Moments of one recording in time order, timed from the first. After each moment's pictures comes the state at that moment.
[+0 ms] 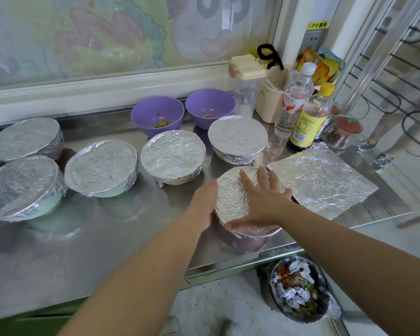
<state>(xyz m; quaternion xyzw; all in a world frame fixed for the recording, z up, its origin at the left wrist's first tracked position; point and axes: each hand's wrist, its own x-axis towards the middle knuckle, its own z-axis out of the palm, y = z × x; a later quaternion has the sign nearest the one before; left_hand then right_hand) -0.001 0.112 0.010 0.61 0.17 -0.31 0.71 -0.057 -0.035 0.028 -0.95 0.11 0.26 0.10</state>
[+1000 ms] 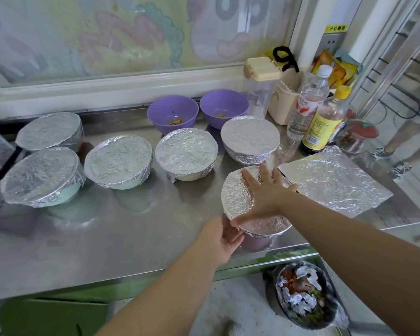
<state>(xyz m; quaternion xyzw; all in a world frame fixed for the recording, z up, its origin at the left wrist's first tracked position) -0.071 0.127 0.010 0.43 0.37 -0.36 0.74 -0.040 -0.031 0.040 -0.95 0.07 0.31 0.08</state>
